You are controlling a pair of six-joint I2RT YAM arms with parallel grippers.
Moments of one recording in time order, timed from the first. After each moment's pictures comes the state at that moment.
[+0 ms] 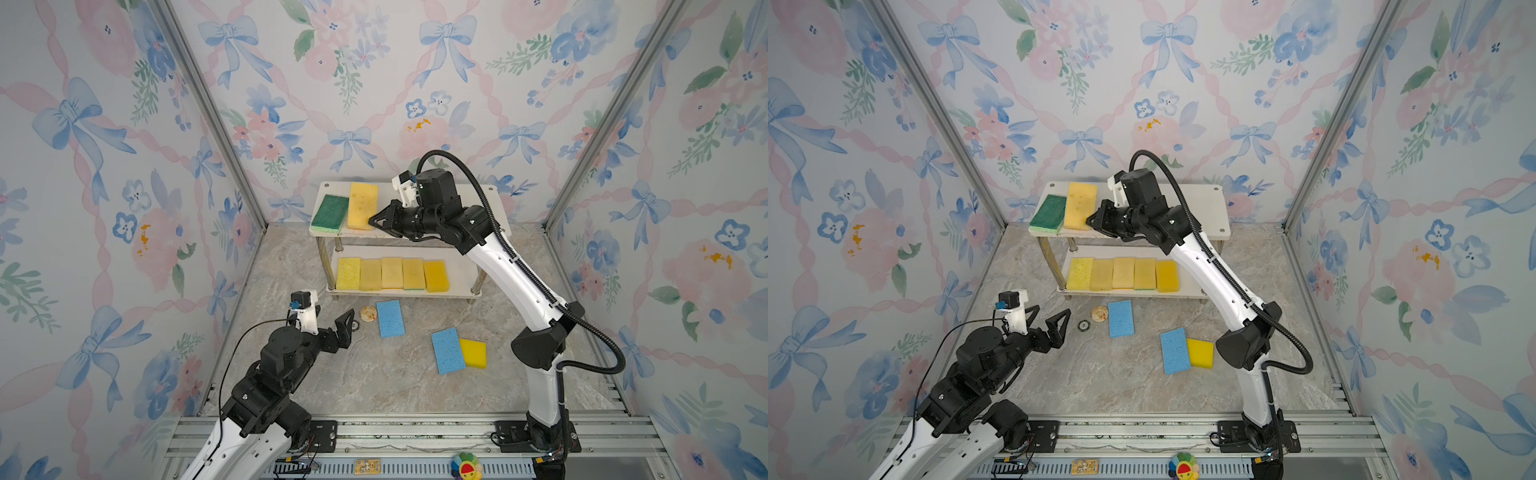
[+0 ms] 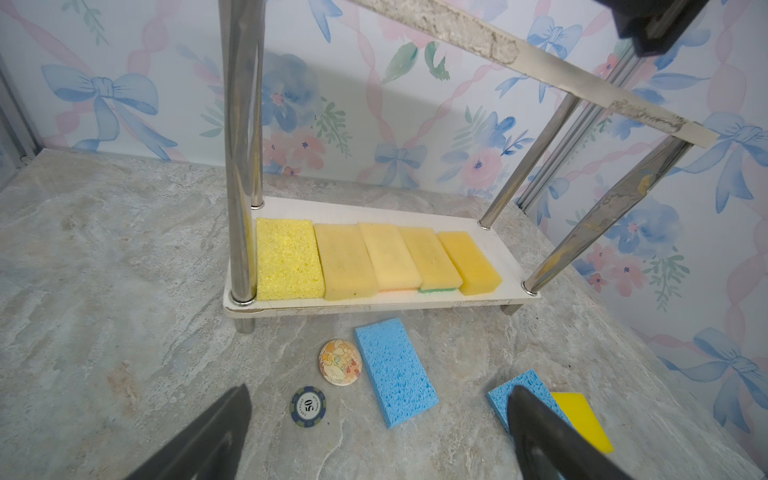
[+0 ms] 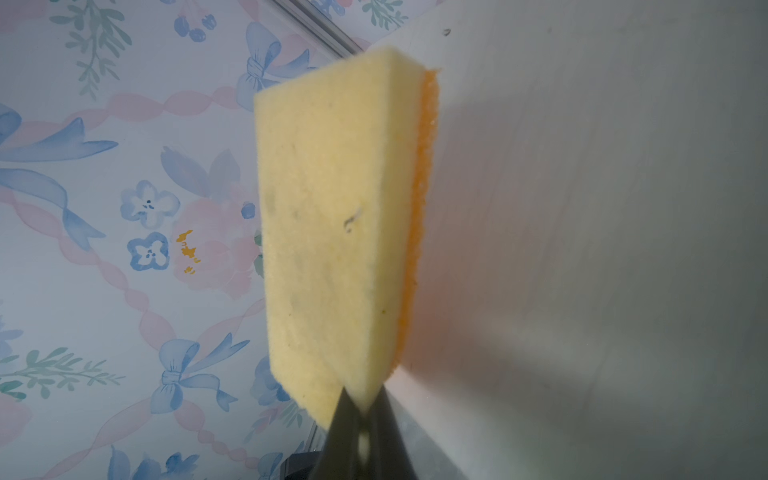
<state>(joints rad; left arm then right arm) -0.54 0.40 0.59 -0.45 -0.17 -0.37 0.73 2.05 2.43 -0.81 -0.35 0.81</state>
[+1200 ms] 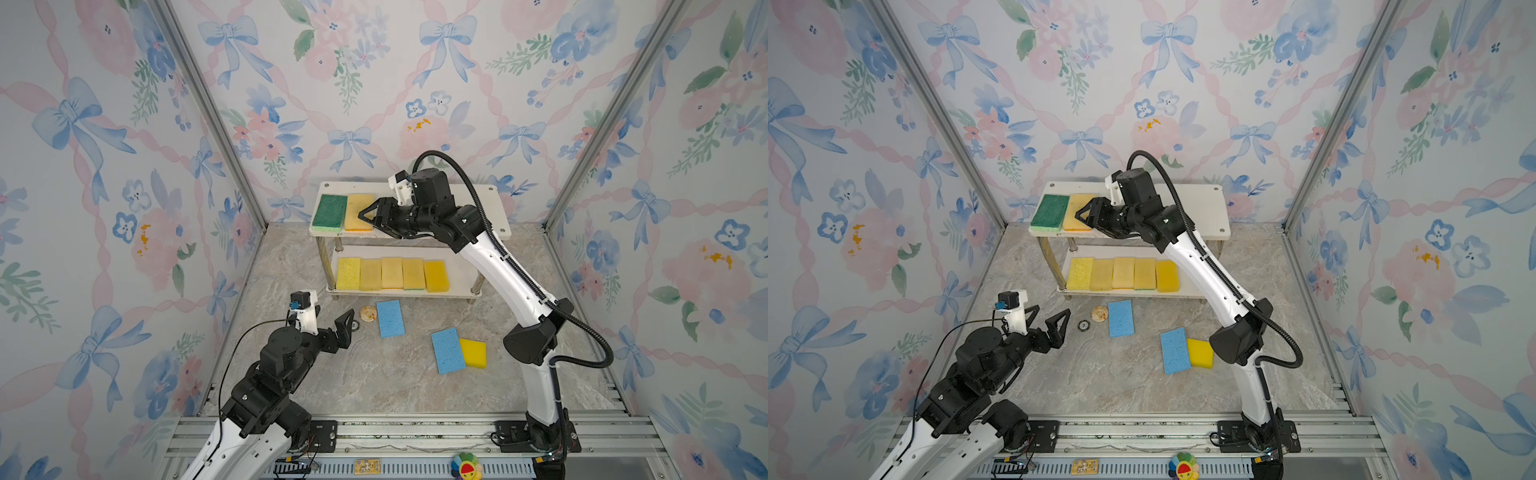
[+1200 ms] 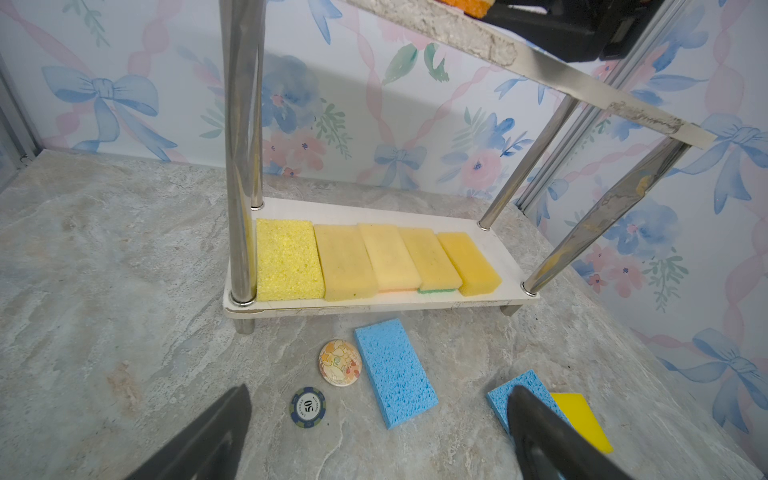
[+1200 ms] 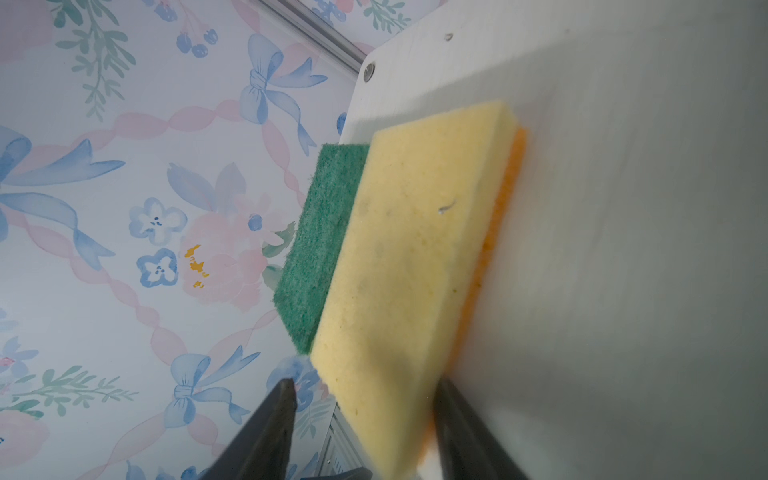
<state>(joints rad) -0.54 0.39 0.59 -0.45 -0.17 -0.37 0.73 2.12 2.49 -0.77 -0.37 0.87</state>
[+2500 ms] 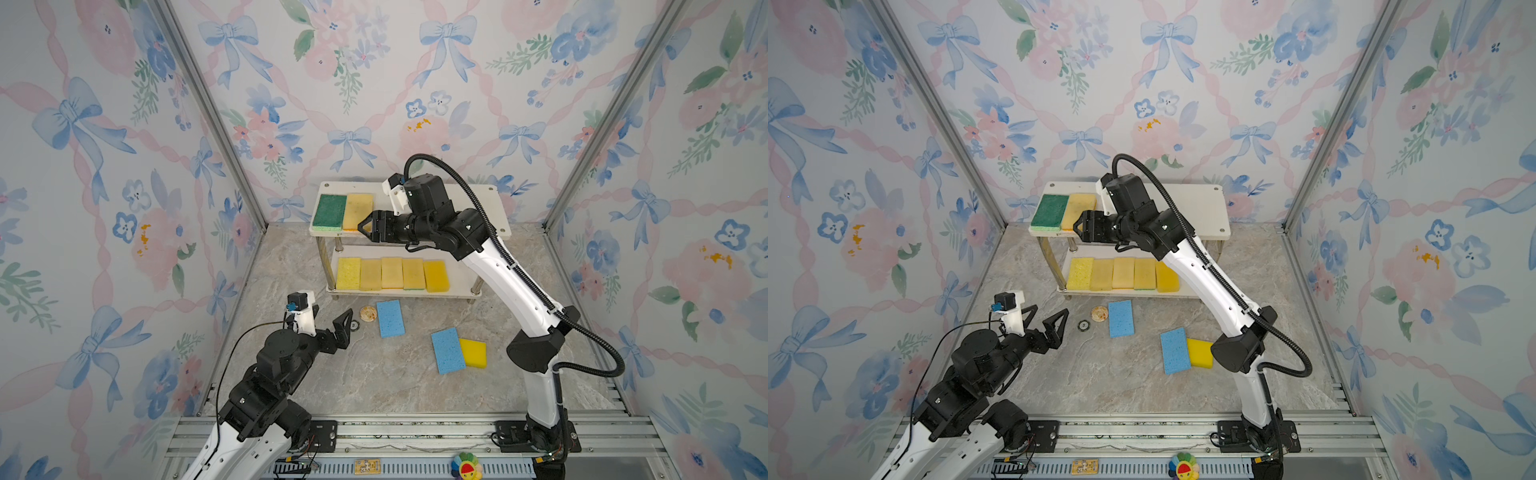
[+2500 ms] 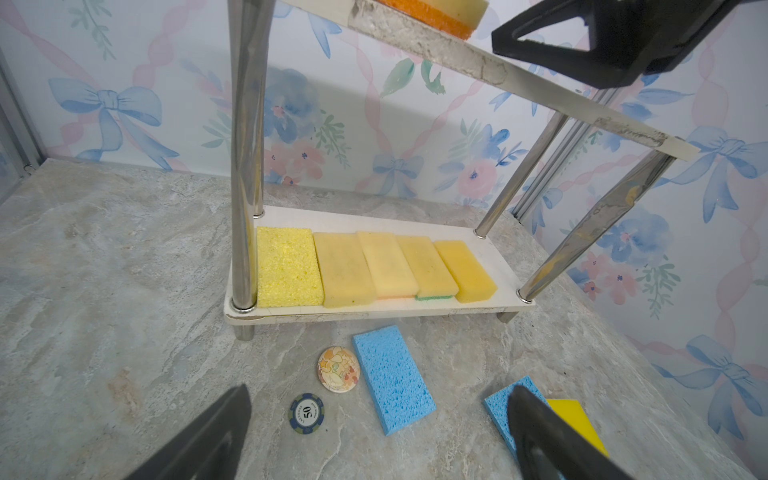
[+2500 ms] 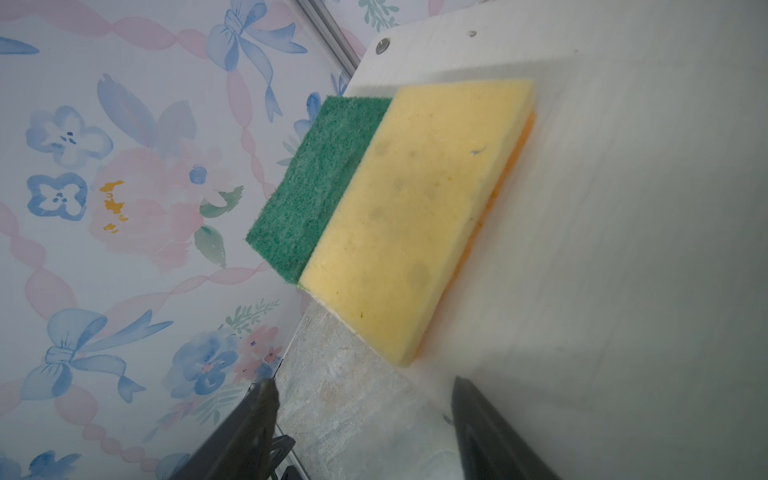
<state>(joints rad) -0.54 0.37 0.58 -0.44 -0.18 -0.37 0.82 2.05 2.50 -0.94 -0.17 0.57</state>
